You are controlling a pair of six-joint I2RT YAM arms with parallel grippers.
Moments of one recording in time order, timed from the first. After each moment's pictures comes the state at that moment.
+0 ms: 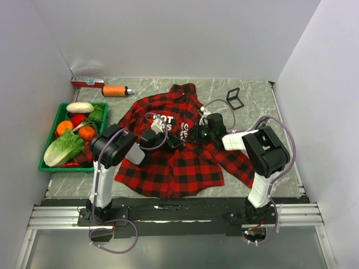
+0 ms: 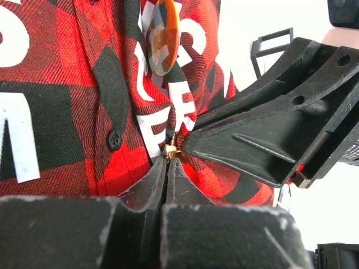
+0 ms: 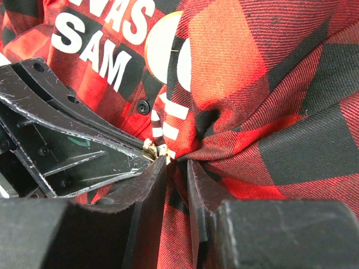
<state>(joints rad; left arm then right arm) -0.57 2.11 0.71 1.16 0.34 -0.96 0.42 1.84 0.84 0.38 -0.42 0.45</state>
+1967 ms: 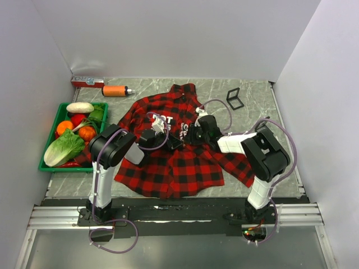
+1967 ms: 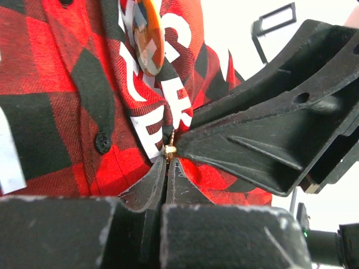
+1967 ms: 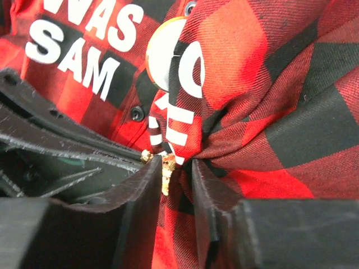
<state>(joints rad) -0.56 2.09 0.70 1.15 0.38 -0.84 0.53 1.80 0.85 0.32 -0.18 0.45</state>
